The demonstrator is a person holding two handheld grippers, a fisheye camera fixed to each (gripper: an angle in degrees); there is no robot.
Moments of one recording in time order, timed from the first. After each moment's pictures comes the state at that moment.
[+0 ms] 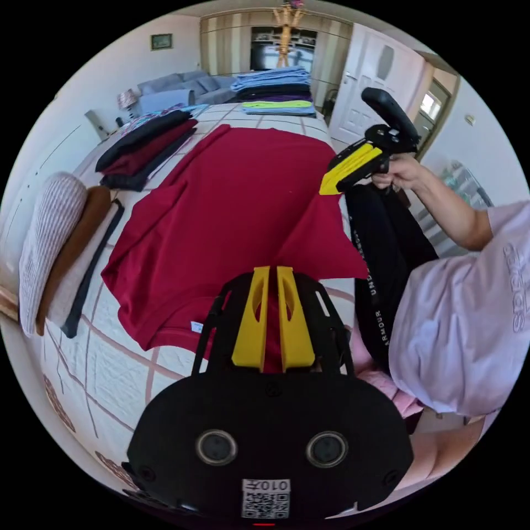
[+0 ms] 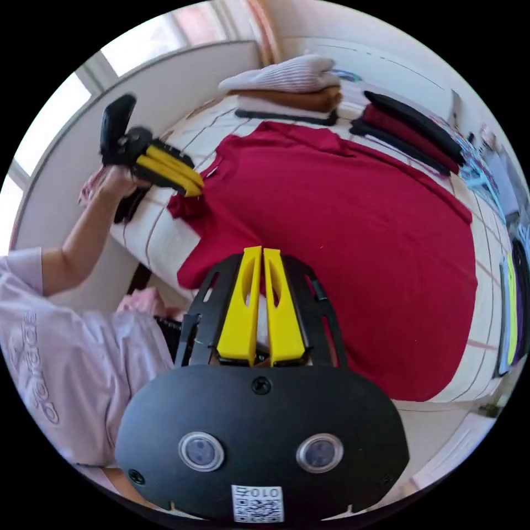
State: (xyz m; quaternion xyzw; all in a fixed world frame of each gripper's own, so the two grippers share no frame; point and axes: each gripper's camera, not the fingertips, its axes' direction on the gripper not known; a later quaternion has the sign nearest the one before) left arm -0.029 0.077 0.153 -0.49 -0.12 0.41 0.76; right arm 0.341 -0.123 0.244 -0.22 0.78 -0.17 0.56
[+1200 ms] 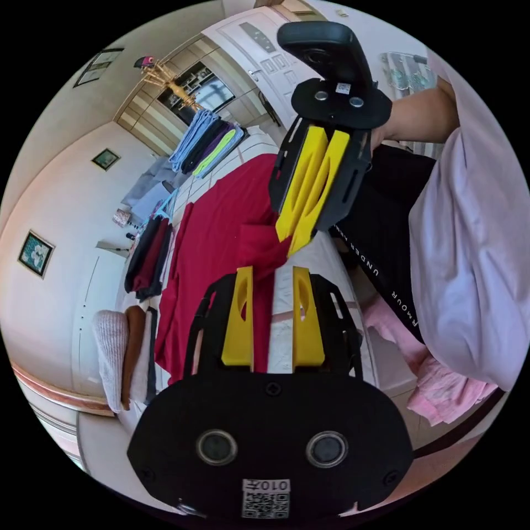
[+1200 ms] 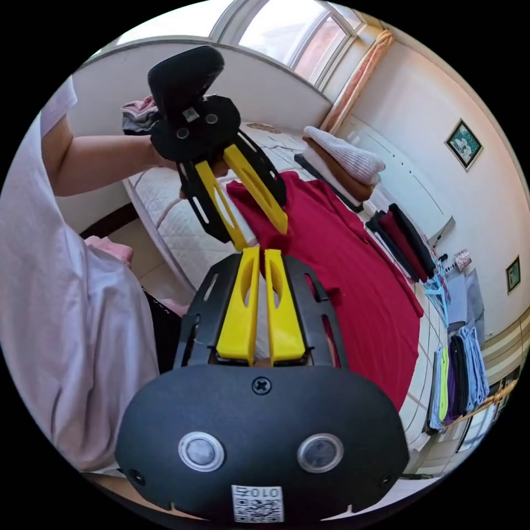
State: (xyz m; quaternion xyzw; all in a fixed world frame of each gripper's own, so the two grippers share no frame) left arm 0.083 0.246 0.075 -0.35 -0.09 0.70 0.61; right arm 0.389 0.080 0.306 -0.35 0.74 -0.42 0.38
